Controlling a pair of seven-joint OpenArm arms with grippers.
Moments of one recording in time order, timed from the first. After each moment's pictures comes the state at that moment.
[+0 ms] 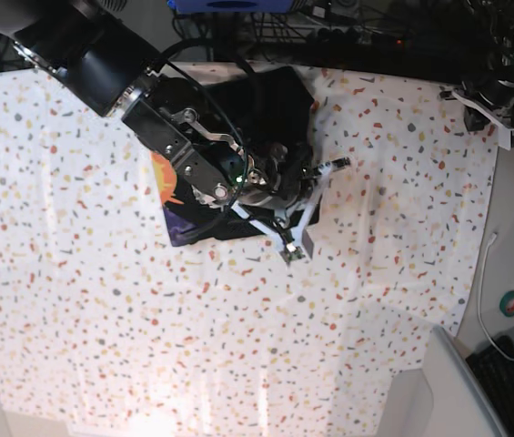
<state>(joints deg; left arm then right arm) 22.2 -9.9 -43.1 84.4 -9.5 -32.8 30.4 13.1 1.2 -49.1 82.5 34.6 -18.1 -47.0</state>
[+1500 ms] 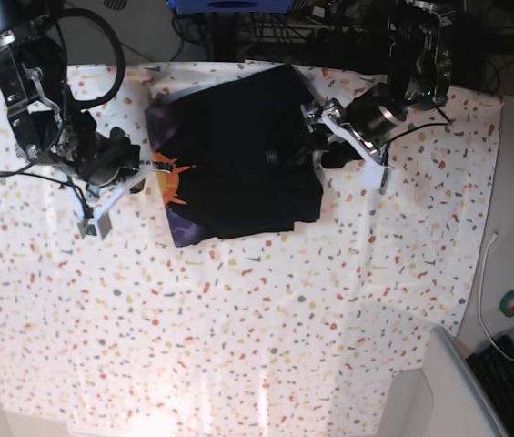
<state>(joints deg) 15.3 -9.6 -5.6 75.7 -40.0 -32.1 30.1 -7.6 18.4 -16.2 94.9 34.6 -12.5 -49.1</state>
